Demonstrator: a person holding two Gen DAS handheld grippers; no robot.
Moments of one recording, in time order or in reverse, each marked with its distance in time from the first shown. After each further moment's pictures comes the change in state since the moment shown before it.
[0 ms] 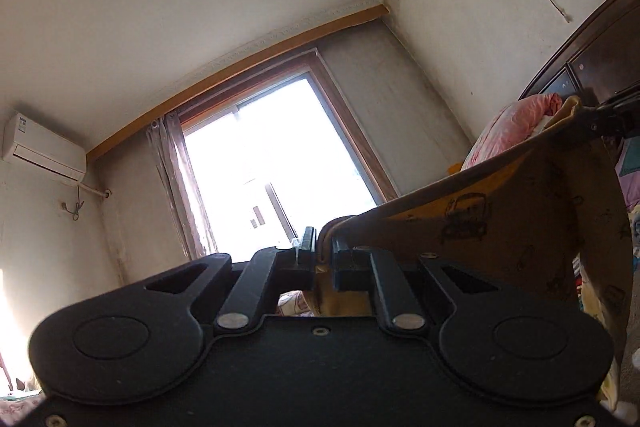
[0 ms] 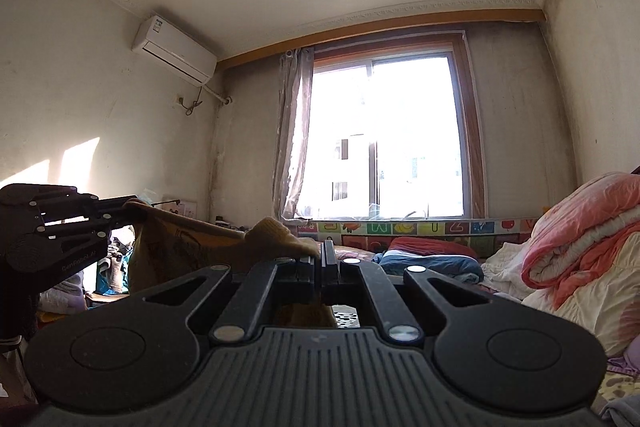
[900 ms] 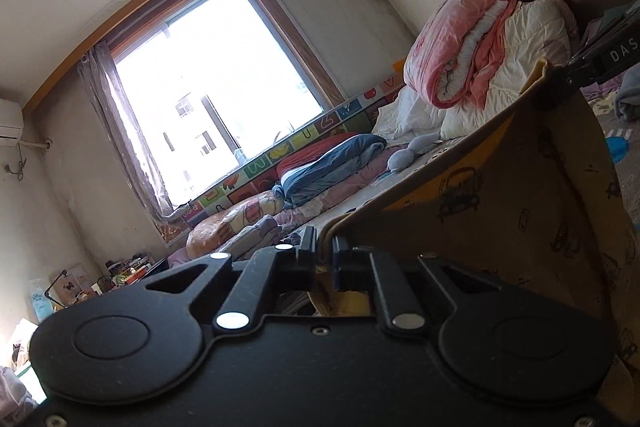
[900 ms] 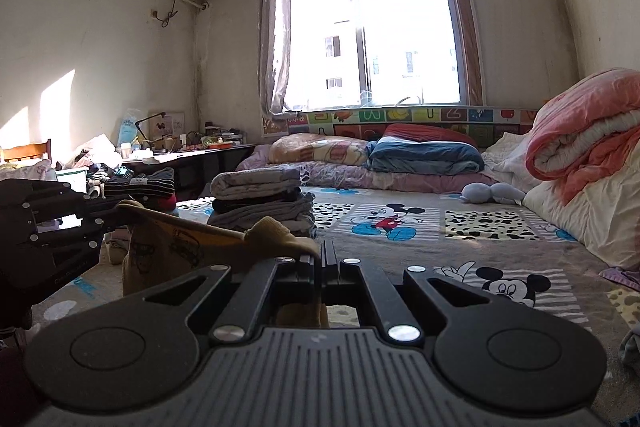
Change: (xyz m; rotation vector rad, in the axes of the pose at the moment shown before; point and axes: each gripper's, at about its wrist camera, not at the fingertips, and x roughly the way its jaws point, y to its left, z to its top) left arm 0.119 -0.066 -0.107 0.106 0.311 -0.172; right arm 0.089 -0.052 -0.088 0.088 0.356 -0.018
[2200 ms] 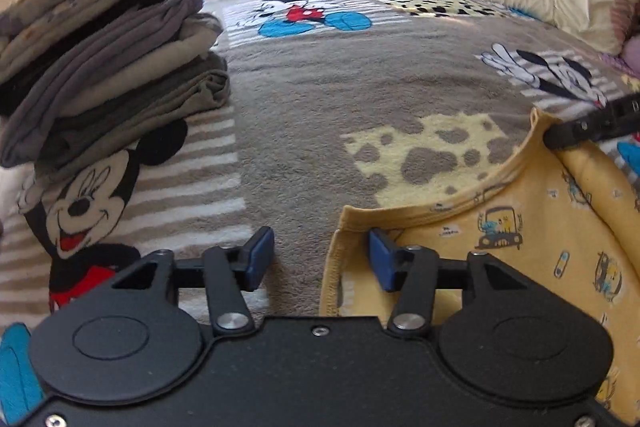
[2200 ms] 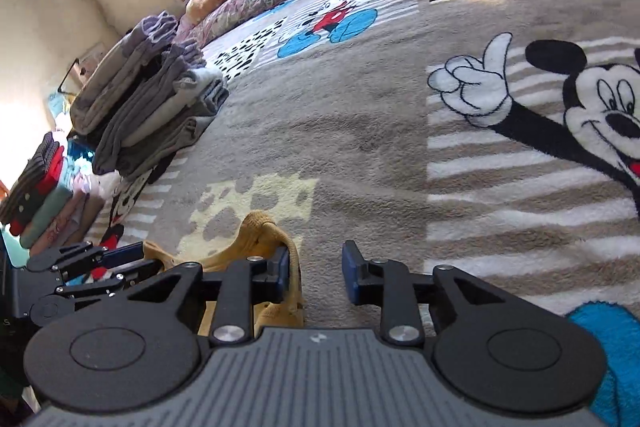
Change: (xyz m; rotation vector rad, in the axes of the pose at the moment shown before) left arm 0.294 0.029 -0.121 -0.483 0.627 -0.396; right arm 0.304 -0.155 -0.081 0.495 0.552 0.058
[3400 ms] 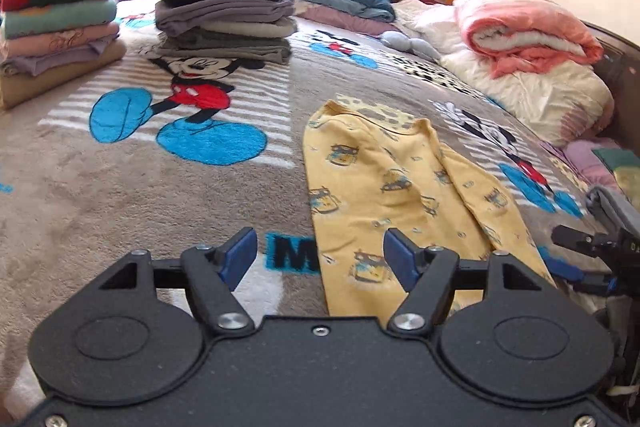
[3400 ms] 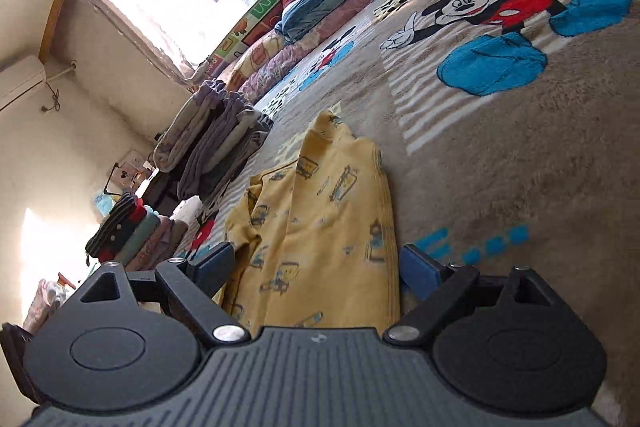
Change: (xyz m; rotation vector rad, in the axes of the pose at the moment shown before) left arm -0.229 -0.050 -0.186 -0.207 -0.197 -0.042; right arm -0.159 0.034 -0.225 0.226 -0.292 0.105
